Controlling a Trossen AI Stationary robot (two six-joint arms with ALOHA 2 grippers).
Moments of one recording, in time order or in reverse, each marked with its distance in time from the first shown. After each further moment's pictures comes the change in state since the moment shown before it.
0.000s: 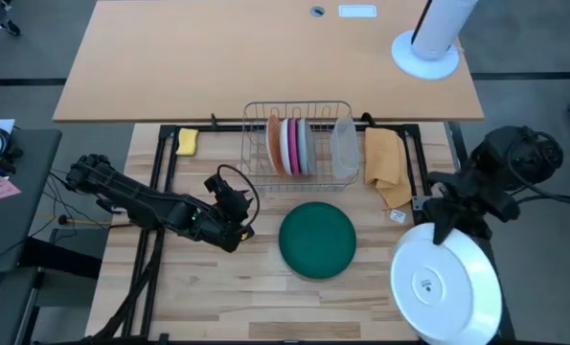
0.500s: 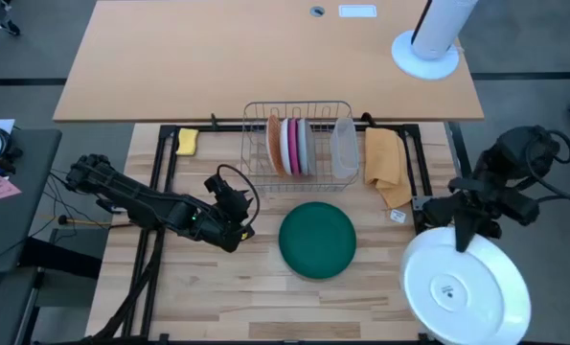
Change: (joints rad) left arm 0.000 0.000 0.000 0.000 0.000 -0.010; right arm 0.109 -0.039 0.000 -0.019 0.017 -0.113
